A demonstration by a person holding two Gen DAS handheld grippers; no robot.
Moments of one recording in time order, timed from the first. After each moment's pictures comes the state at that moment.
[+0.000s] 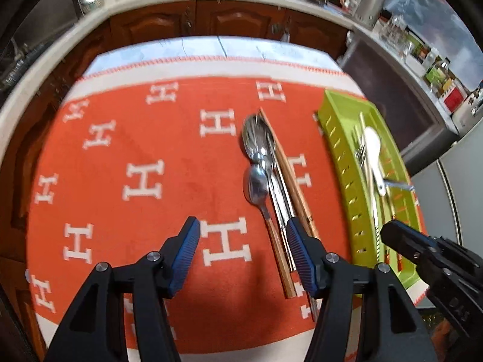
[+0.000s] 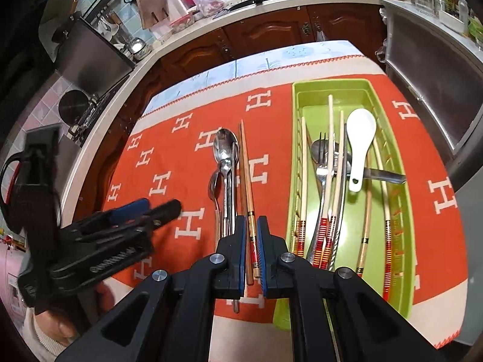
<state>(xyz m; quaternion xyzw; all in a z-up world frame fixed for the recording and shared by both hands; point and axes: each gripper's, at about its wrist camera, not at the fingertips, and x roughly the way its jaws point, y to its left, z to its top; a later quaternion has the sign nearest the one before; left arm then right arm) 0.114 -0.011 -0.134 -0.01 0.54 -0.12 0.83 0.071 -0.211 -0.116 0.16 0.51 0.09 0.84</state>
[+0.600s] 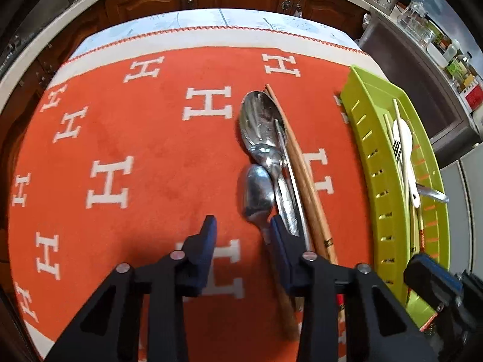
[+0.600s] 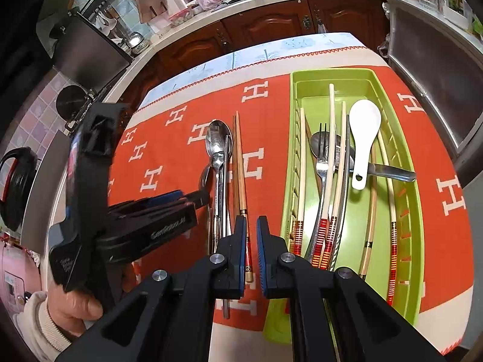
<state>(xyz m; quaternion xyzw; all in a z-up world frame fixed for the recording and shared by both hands) 0.151 -0.039 -0.179 -0.01 0.57 -0.10 0.81 0.086 -0.219 -0.137 0.16 0.52 0.09 0.84</state>
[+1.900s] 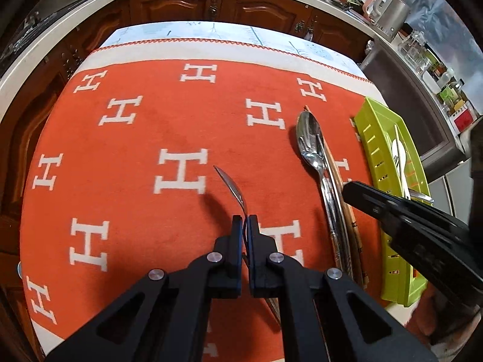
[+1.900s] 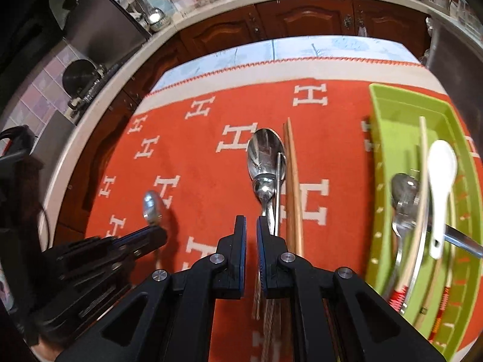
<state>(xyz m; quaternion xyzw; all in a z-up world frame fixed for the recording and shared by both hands) 0.136 0.044 -0.160 -0.06 0.54 -0.11 0.83 0.171 -0.133 -0.165 0.11 0.54 0.12 0.83</state>
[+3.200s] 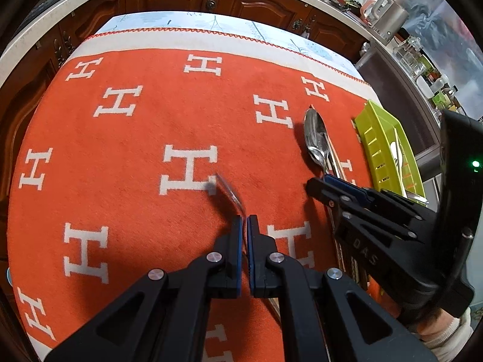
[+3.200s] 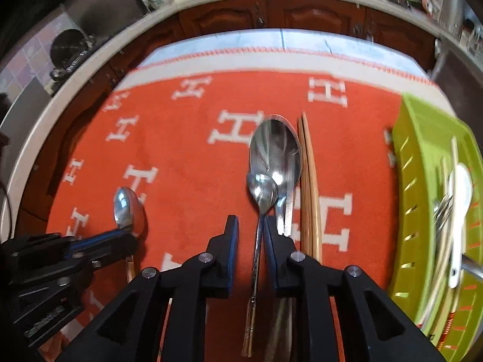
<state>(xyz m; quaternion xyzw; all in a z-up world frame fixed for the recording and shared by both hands) 0.146 0.060 -0.175 -0.09 0.55 -0.14 0.82 0.189 -0.096 -0.196 0.04 0.53 0.10 0.84</state>
